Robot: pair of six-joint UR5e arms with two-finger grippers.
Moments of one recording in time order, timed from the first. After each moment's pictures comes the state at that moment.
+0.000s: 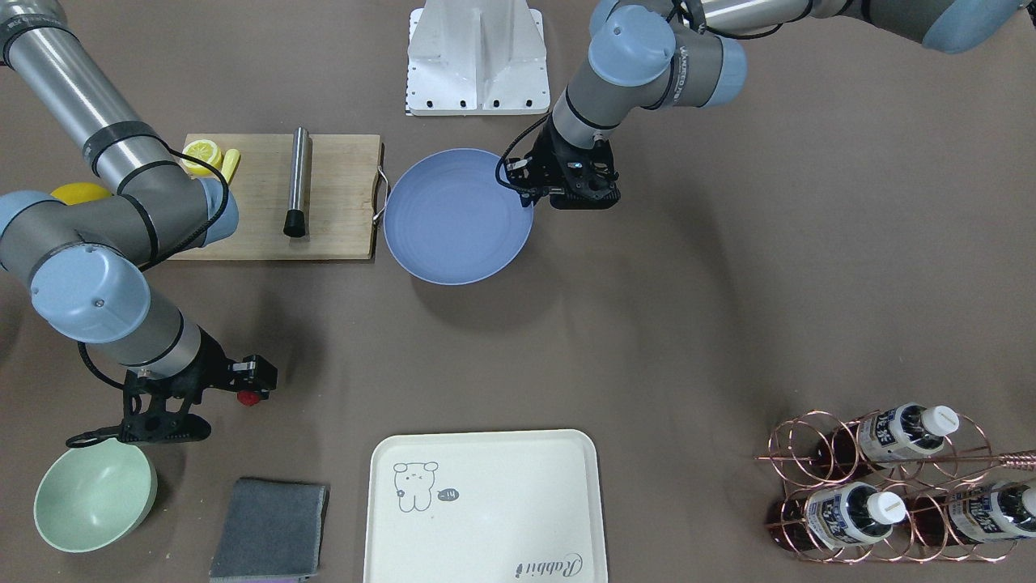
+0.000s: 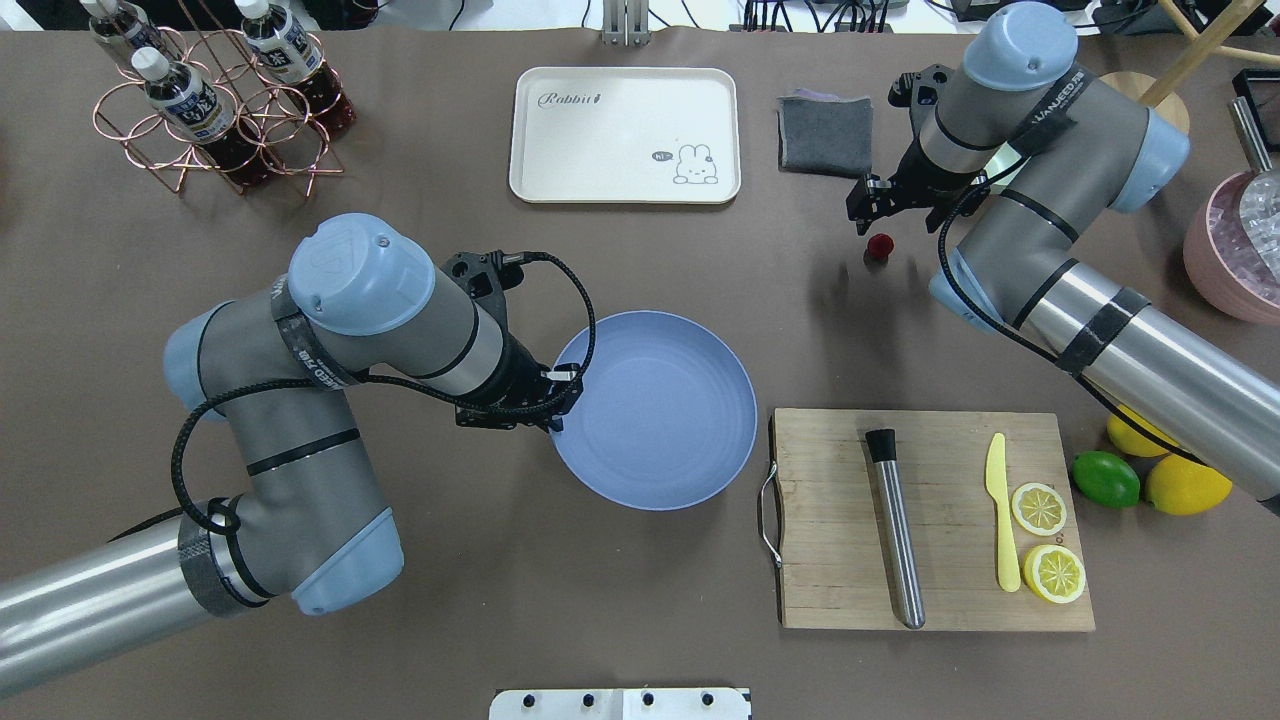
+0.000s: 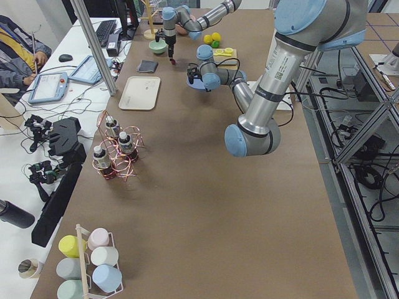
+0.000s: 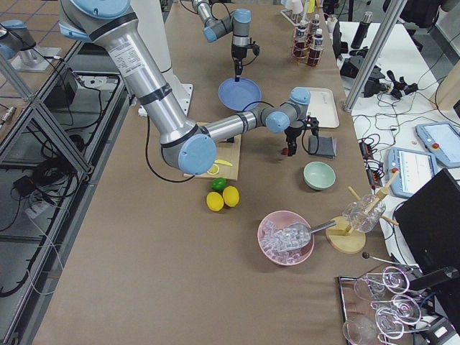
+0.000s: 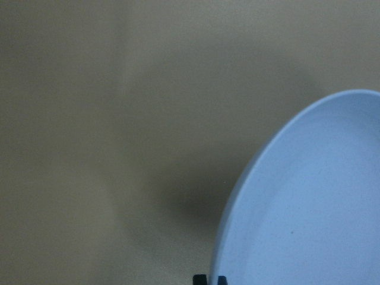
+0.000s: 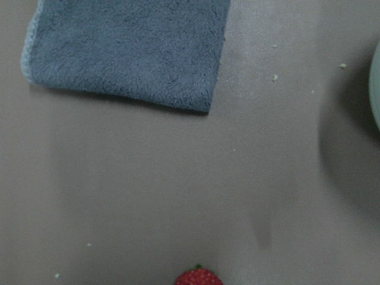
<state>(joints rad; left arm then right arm) -0.53 -2.15 -1.75 -1.85 -2.06 -1.48 0.91 -0.97 1.25 -1.27 2.11 0.82</state>
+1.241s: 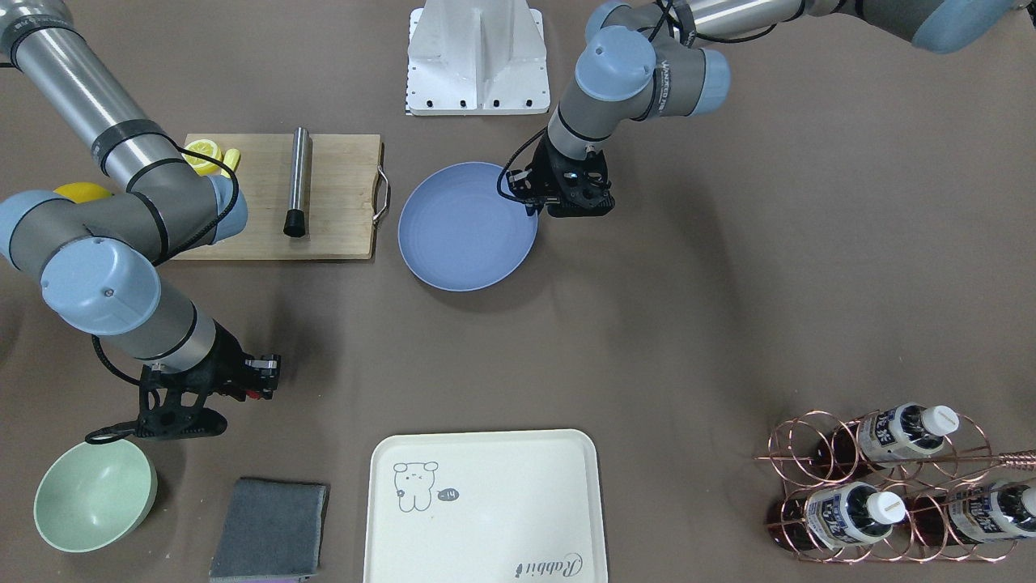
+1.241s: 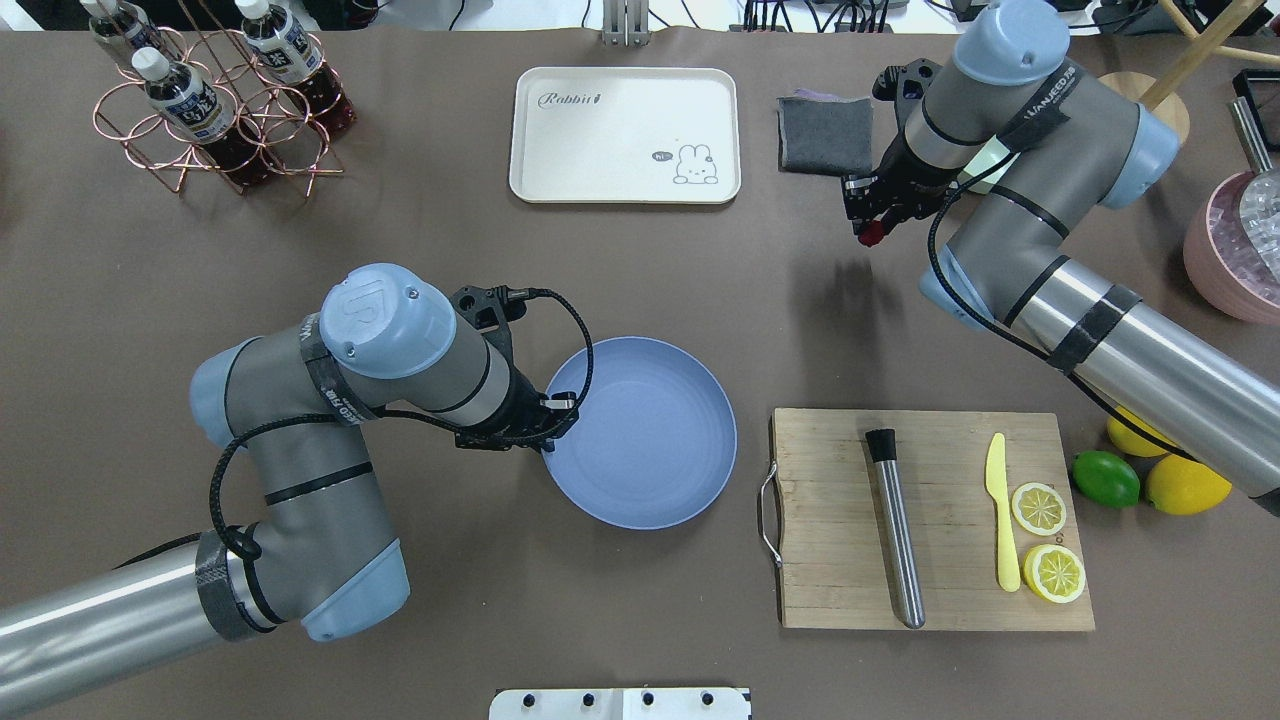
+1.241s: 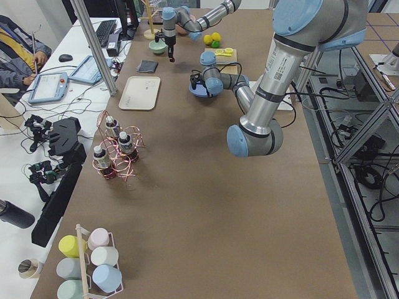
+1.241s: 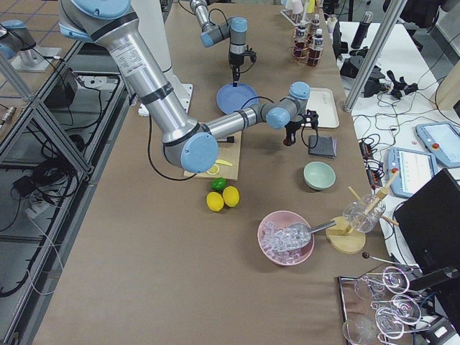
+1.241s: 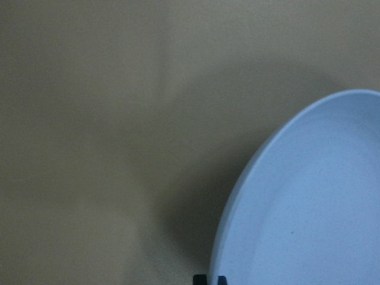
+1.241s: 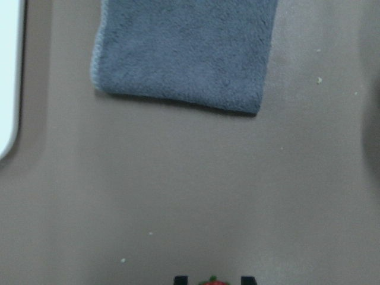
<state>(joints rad) -0.49 -2.13 -1.71 -1.86 -2.00 -1.46 0.92 -0.95 1.31 -1.29 2.16 0.85</state>
